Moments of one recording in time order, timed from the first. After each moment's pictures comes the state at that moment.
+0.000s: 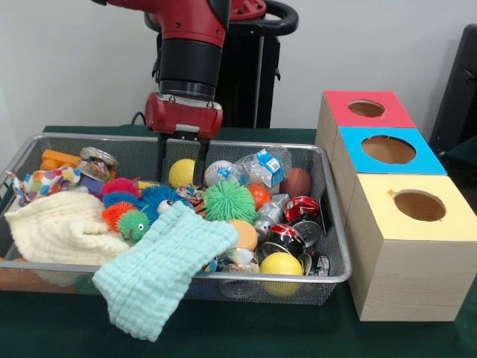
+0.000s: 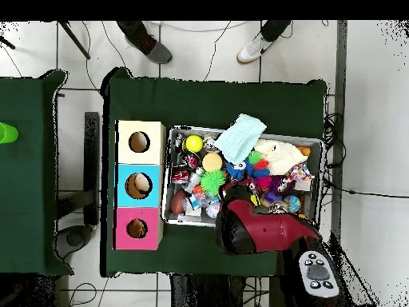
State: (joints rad) arm -0.39 -0.63 -0.03 1.85 -0.54 -0.22 1.49
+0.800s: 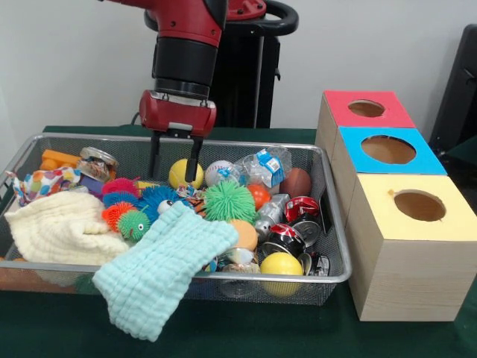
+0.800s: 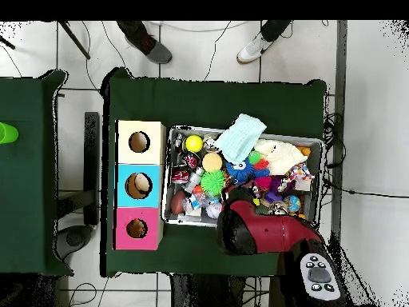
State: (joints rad) arm -0.38 -0.63 -0.06 1.85 -0.51 -0.16 1.49
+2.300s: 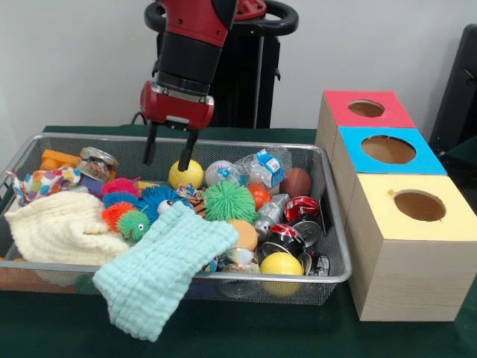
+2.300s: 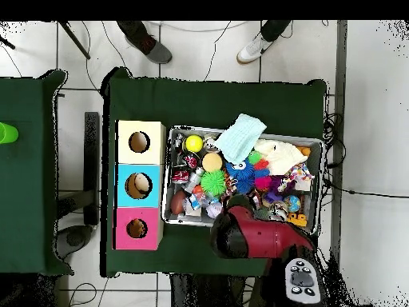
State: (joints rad) arm -0.27 -0.59 -0.20 1.85 -0.40 -0.09 1.49
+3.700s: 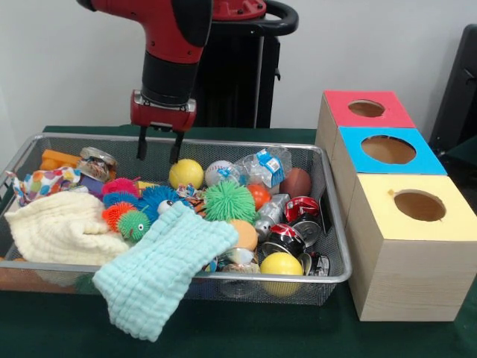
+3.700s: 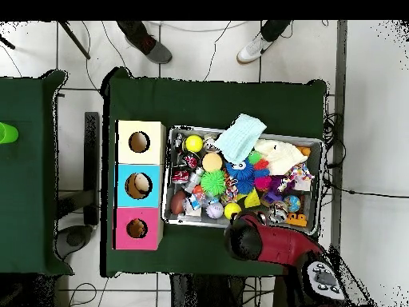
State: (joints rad) arm -0.39 -0.54 -0.15 1.89 -0.33 0.10 1.49
